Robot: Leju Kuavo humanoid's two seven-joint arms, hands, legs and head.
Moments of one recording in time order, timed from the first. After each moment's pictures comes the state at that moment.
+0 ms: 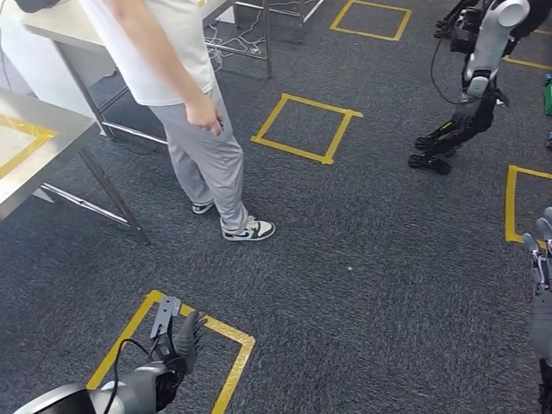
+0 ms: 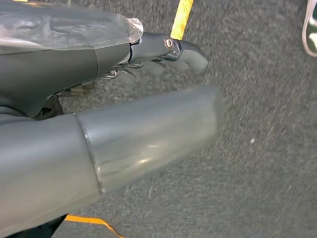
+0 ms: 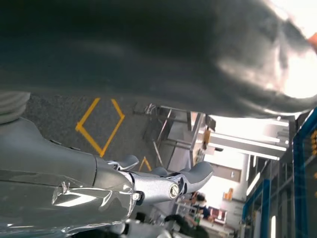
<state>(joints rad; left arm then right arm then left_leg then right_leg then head) -0.32 0.09 -0.68 -0.28 0.98 -0.14 -0.38 -0.01 -0.26 0.31 -2.00 -0.31 -0.01 -0.27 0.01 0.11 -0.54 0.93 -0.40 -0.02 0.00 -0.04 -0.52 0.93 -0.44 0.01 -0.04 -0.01</state>
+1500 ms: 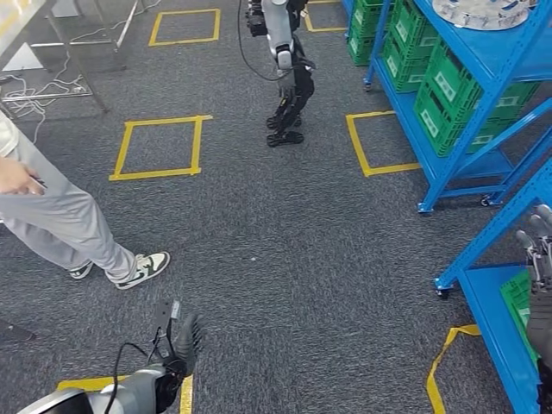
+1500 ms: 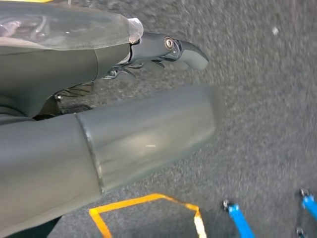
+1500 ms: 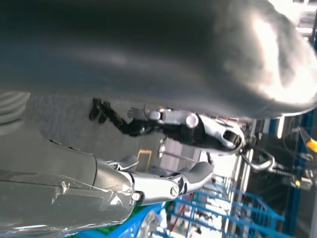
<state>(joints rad) -0.32 0.09 -0.68 -0.28 0.98 -0.14 -0.39 -0.01 -0.26 0.31 -2.03 -0.30 0.01 -0.27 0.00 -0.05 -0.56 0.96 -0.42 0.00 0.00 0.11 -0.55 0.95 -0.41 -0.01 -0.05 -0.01</state>
